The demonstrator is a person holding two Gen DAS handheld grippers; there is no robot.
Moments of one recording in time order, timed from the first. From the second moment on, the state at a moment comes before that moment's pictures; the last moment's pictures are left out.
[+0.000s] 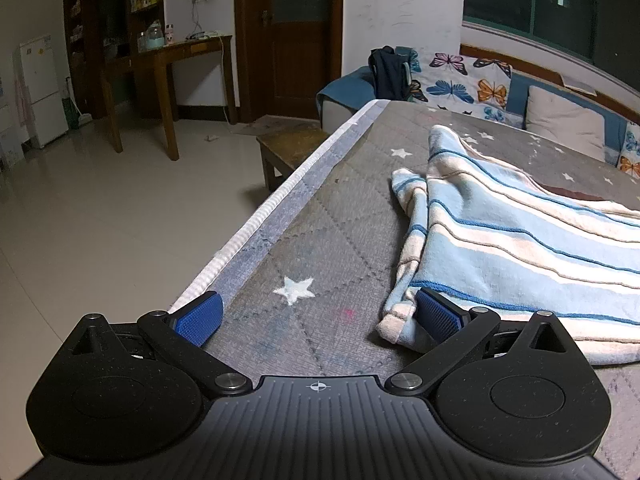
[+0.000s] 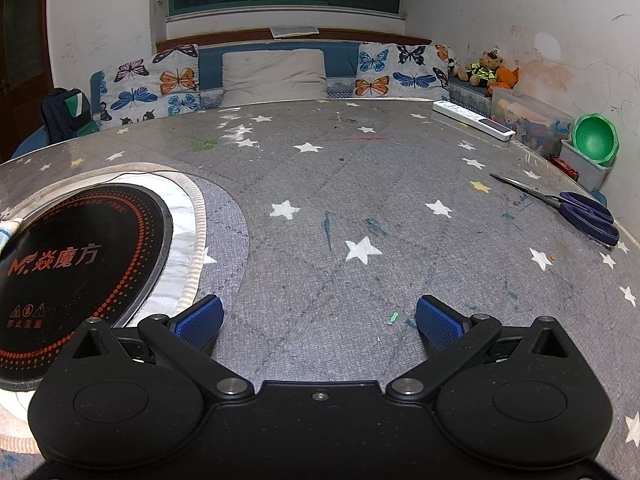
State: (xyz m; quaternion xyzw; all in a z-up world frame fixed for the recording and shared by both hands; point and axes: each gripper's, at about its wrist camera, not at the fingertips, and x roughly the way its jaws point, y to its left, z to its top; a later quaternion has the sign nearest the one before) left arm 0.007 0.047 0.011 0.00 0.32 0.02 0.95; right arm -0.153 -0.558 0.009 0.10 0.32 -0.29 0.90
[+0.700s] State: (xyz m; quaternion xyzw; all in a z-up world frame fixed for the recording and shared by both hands) left arm 0.008 0.050 0.012 0.00 0.32 0.02 0.95; right arm -0.153 -0.558 0.009 0.10 0.32 -0.29 0.90
